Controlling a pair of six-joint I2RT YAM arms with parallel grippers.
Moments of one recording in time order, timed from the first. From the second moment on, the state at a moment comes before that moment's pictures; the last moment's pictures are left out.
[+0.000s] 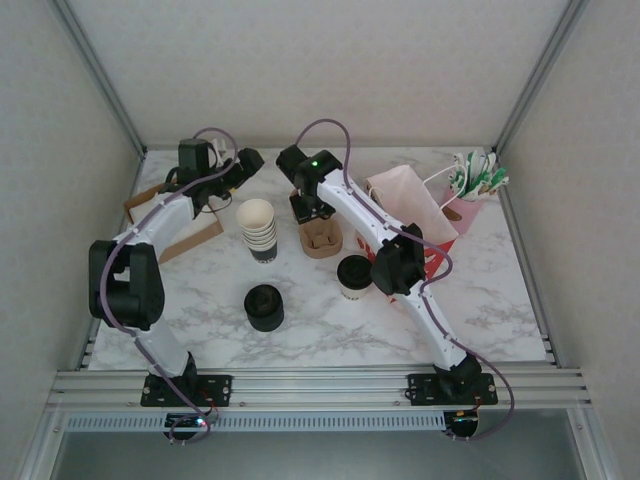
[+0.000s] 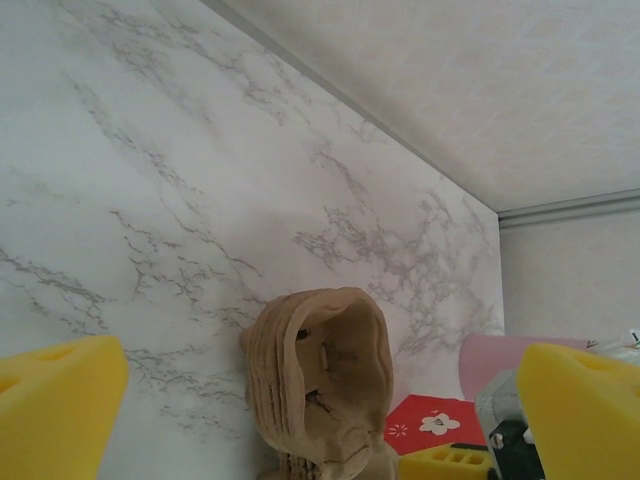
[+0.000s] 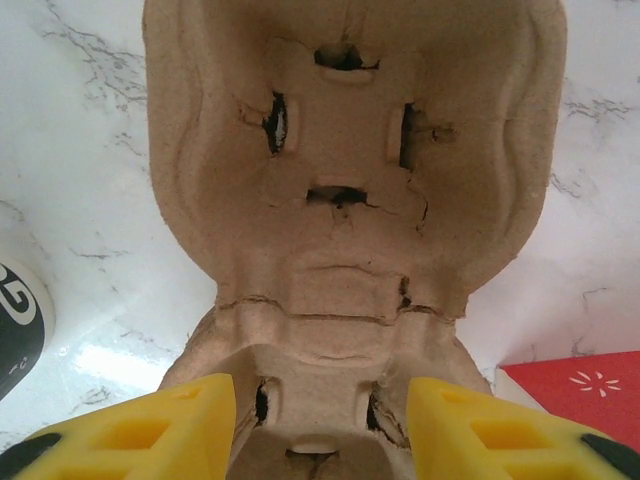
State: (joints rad) left arm -0.06 1.75 1.30 -0.13 0.47 -0.75; right arm 0.74 2.51 2.61 -1.42 0.18 0.32
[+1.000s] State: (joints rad) left arm -0.08 1.82 1.35 -0.13 0.49 -0.71; right arm 0.71 2.55 2.62 -1.38 0.14 0.30
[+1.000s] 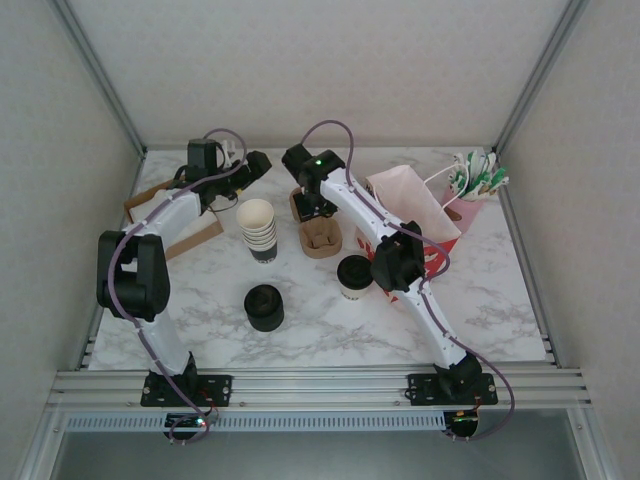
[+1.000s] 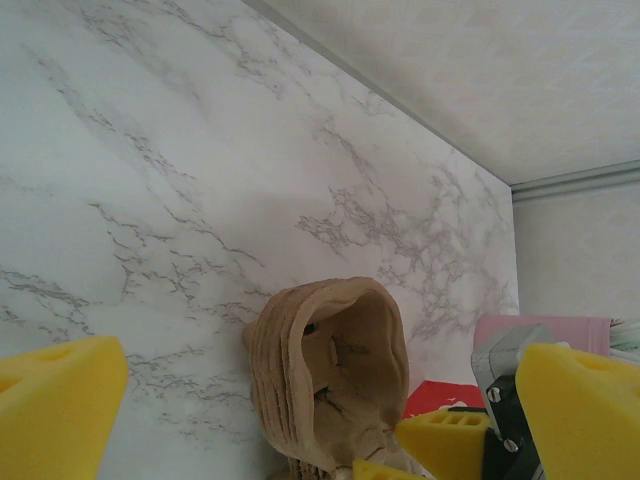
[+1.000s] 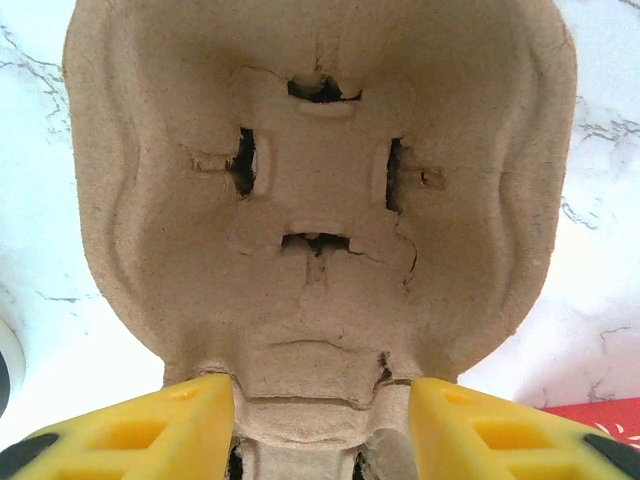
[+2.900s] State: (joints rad) left arm -0.08 1.82 1.29 -0.07 0.58 -0.74; right arm 0.72 2.55 2.62 -1.38 0.13 0.31
